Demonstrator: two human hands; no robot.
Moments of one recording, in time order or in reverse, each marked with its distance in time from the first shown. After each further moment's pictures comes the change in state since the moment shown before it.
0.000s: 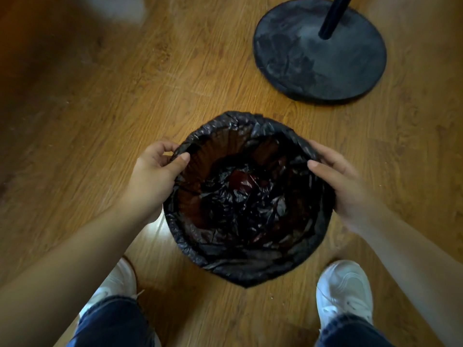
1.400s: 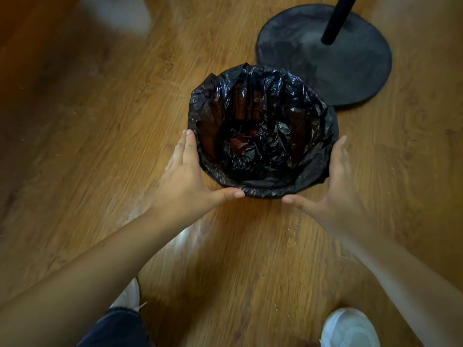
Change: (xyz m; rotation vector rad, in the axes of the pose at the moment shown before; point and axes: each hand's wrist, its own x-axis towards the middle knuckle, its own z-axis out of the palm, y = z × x) left_hand -0.008 0.009 0.028 0.896 -0.129 0.285; right_hand 0.001 0.013 0.011 -0.814 0.177 -0.179
